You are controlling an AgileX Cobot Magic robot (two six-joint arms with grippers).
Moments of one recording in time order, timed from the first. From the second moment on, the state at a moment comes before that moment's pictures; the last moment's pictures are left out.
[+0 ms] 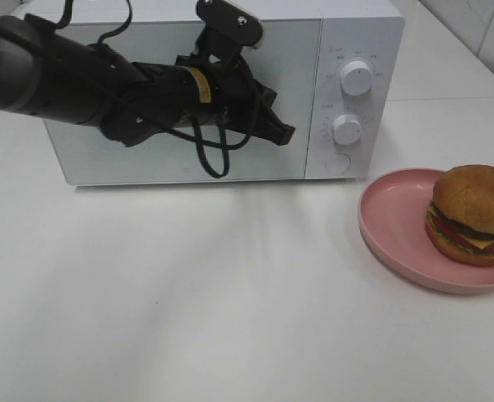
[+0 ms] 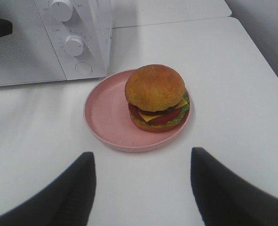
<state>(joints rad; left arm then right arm) -0.64 2.08 -1.32 0.26 -0.28 -0.05 0.00 0.00 -0.51 0.03 1.00 -0.01</state>
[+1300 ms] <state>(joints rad) -0.72 1.54 -1.44 0.22 0.97 -0.13 0.00 0.00 -0.51 0.03 1.00 -0.01</state>
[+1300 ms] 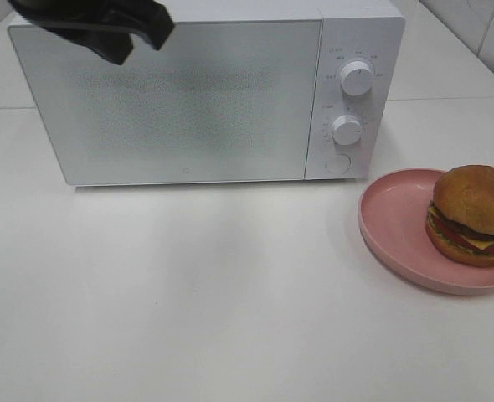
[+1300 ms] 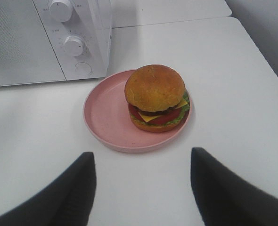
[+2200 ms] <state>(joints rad) -0.26 0.53 -0.71 -0.05 1.12 0.07 0.00 0.00 -0.51 0.03 1.00 -0.01</state>
